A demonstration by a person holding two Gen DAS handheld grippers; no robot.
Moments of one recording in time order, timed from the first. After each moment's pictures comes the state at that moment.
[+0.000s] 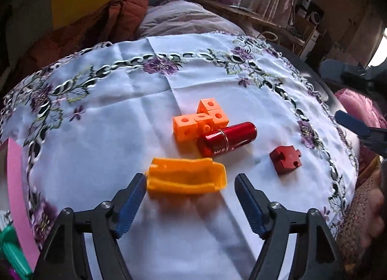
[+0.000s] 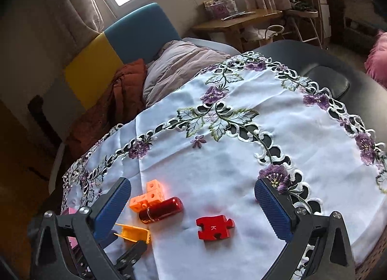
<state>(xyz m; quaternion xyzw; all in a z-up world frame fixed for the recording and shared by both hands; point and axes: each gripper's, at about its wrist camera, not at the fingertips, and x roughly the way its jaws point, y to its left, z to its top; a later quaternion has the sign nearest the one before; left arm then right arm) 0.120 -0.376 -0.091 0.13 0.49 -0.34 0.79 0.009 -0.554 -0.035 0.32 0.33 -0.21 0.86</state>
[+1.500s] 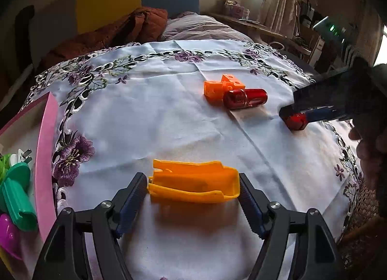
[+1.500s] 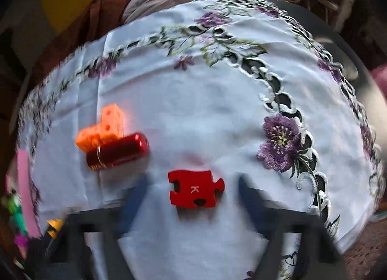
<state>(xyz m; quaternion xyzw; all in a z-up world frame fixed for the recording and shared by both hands) 0.068 -0.296 -0.100 0.12 0.43 -0.31 0.84 0.050 -0.530 -0.105 0.22 0.55 -0.21 0.78</state>
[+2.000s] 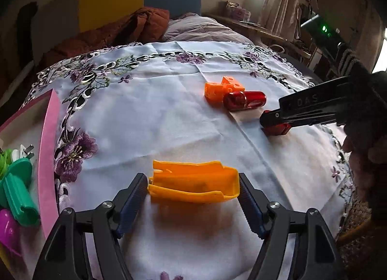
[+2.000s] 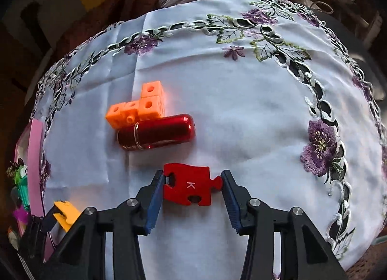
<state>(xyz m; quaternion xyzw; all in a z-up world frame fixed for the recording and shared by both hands) 0.066 -0.291 -0.095 0.10 0.44 -0.32 0.83 0.059 -0.507 -0.108 0.21 0.55 -0.12 0.80</state>
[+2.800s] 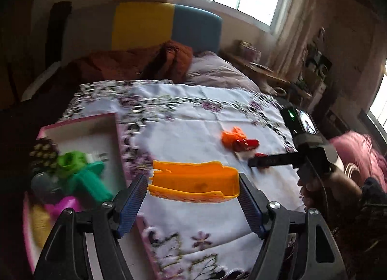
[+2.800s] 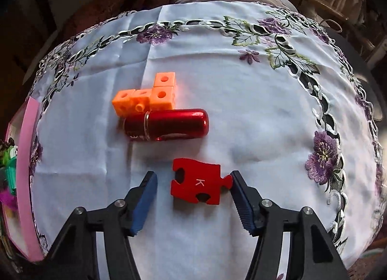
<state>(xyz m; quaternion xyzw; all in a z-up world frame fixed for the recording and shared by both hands) 0.049 -0.187 0.000 0.01 0.39 -0.29 0.88 0.070 -0.482 -0.111 0.15 0.56 -0.11 0.80</state>
